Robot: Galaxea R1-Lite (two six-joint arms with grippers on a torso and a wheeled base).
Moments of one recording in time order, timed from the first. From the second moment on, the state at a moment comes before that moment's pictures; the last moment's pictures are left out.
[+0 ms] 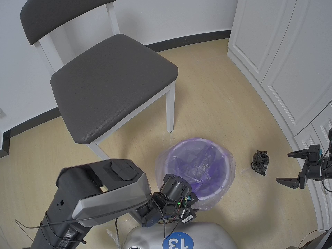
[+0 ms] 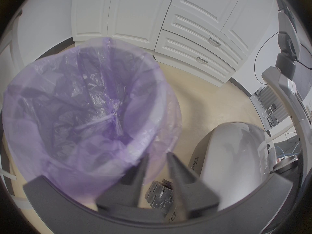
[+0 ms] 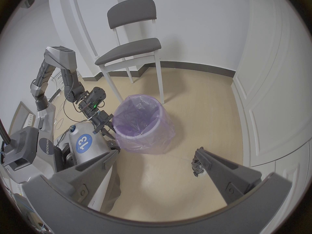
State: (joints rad) left arm -0.80 2.53 -1.11 -0.64 -0.18 0.38; right arm -0.24 1.43 -0.46 -0.25 0.69 -0.73
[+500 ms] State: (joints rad) left arm -0.80 2.49 -1.04 -0.66 -0.18 0.38; right arm -0.25 1.43 -0.46 -0.25 0.69 -0.74
